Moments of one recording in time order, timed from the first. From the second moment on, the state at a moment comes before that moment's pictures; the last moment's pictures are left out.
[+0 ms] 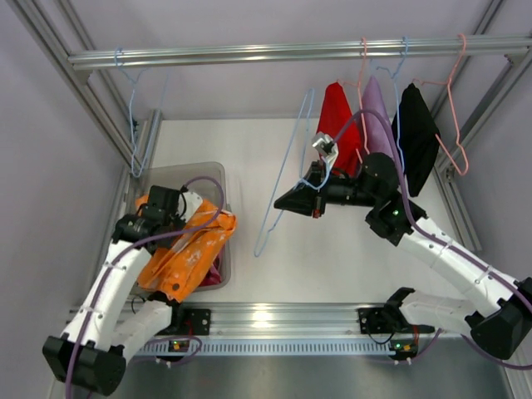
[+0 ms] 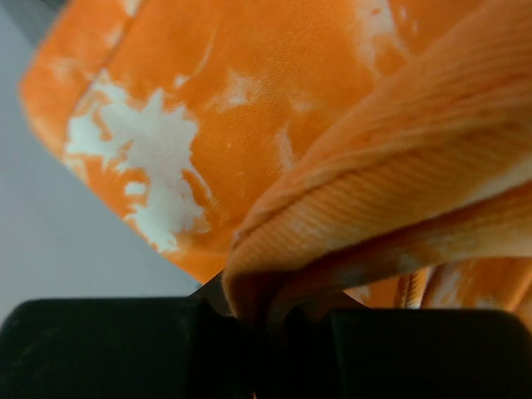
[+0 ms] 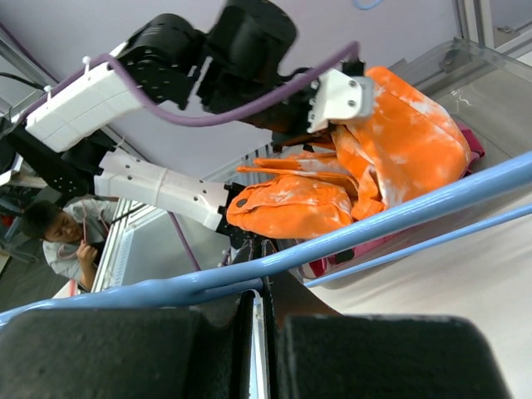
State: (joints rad) left arm -0.28 0.87 0.93 -1.04 -0.33 0.46; right arm 0.70 1.08 1.02 0.09 -0.76 0.54
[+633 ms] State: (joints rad) left arm 0.02 1.20 0.89 -0.96 -0.11 0.43; right arm 0.70 1.07 1.02 0.08 -0.75 0.52
